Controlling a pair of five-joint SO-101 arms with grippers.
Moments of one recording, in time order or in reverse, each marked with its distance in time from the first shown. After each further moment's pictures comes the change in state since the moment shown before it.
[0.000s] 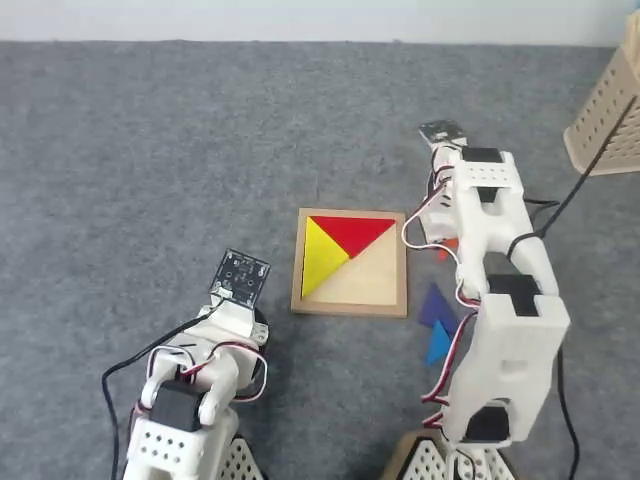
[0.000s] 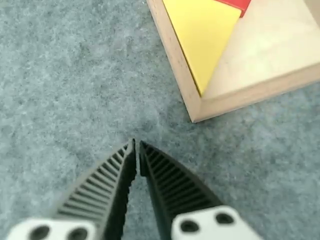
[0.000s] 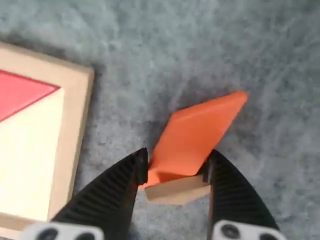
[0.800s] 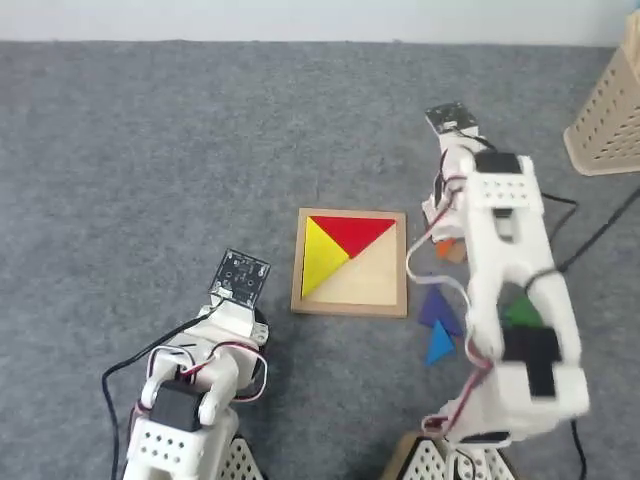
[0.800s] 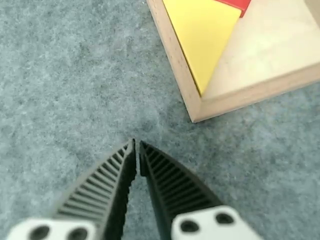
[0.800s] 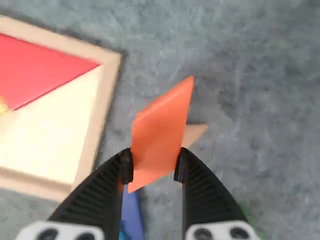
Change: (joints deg) left arm 0.0 0.0 0.0 0.0 0.0; right arm -2.1 -26.5 16.4 -0.8 -0.2
